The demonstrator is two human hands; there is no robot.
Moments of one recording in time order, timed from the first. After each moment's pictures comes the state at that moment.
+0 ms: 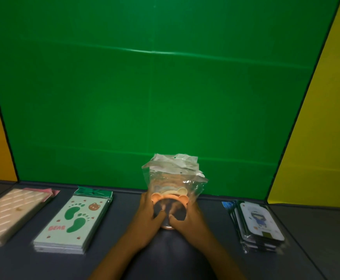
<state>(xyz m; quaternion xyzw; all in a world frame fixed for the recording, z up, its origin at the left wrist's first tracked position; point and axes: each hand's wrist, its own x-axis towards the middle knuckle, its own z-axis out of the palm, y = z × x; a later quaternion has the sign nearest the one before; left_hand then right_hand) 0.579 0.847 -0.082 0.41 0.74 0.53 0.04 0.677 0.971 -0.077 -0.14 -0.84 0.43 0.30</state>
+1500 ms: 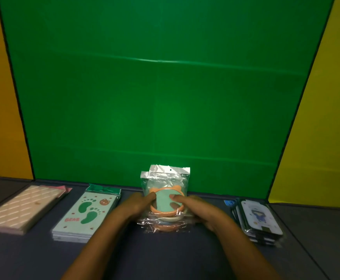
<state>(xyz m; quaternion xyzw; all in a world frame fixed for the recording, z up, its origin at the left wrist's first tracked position) 0.567 0.811 -0.018 0.27 0.84 0.41 0.23 0.682 0.971 -0.023 -0.28 -0.77 0.57 -0.01</state>
